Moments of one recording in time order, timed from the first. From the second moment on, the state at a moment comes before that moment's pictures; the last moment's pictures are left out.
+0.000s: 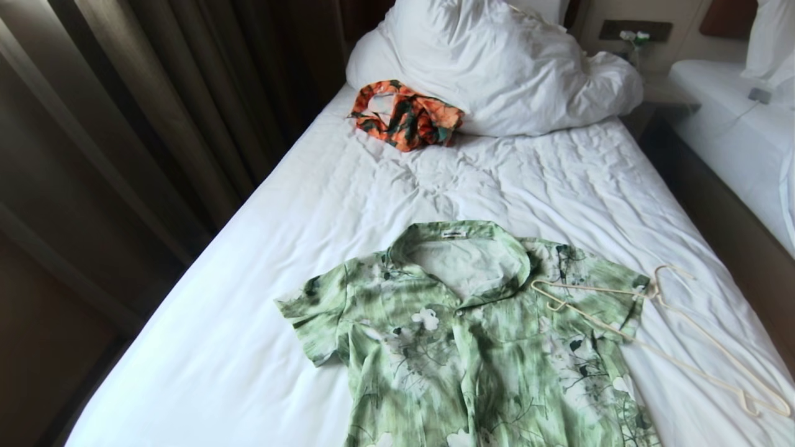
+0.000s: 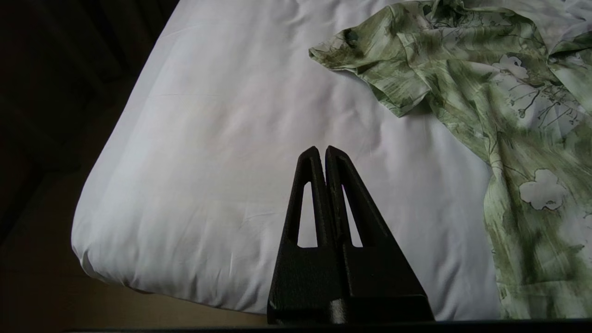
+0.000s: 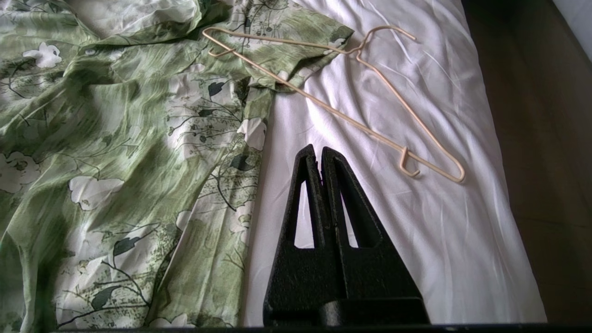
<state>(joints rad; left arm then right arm) 0.00 0.00 -0.04 0.09 -0.01 0.02 -0.01 0.00 0.00 0.00 0.02 -0.06</state>
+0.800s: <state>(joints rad) 0.00 0.00 -0.04 0.09 -0.01 0.02 -0.01 0.00 0.00 0.00 0.02 -0.07</state>
